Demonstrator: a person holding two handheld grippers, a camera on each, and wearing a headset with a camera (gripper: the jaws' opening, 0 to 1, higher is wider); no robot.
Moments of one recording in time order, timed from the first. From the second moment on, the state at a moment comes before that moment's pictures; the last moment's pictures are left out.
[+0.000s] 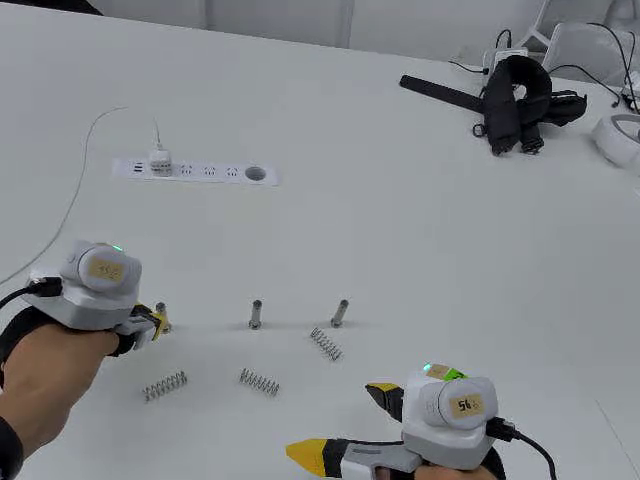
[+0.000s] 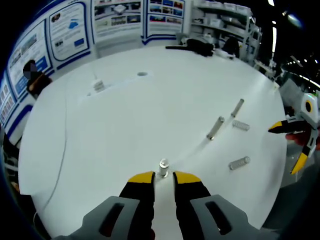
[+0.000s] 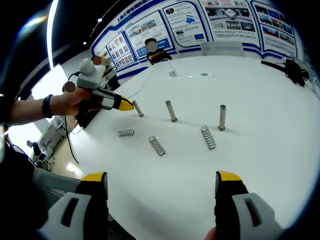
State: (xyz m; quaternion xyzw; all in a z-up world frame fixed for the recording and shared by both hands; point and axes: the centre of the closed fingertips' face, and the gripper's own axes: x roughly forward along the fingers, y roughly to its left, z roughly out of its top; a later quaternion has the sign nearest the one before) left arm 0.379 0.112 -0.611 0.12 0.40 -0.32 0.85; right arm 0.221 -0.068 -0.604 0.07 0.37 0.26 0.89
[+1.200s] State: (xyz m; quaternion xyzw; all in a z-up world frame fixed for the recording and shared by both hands) left arm 0.314 0.141 -0.608 0.09 0.40 -0.35 0.85; right arm 0.223 -0.062 -0.605 0.08 0.37 0.27 0.89
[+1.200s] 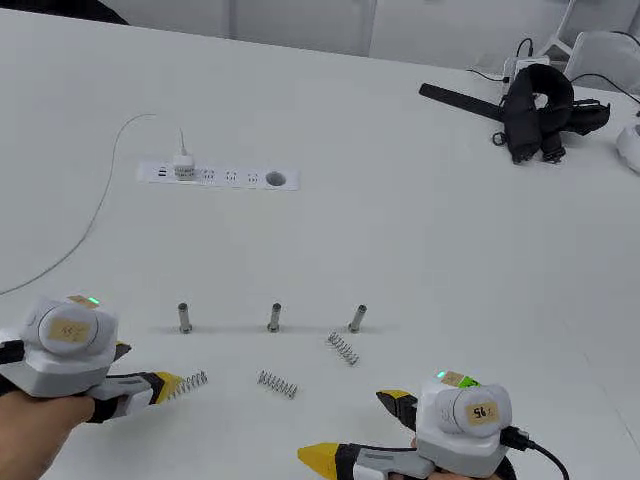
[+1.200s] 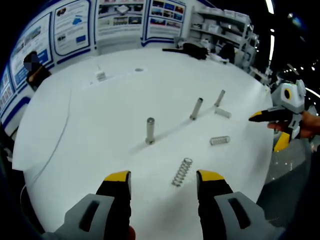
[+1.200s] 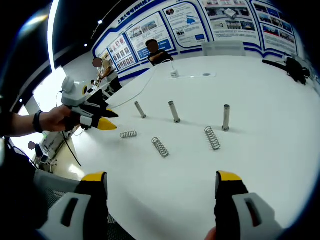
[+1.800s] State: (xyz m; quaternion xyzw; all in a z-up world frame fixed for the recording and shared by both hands) left arm 0.289 0.154 -0.602 0.07 0.37 -0.37 0.85; right arm 0.222 -0.060 -0.604 0.08 0.36 0.27 0.89
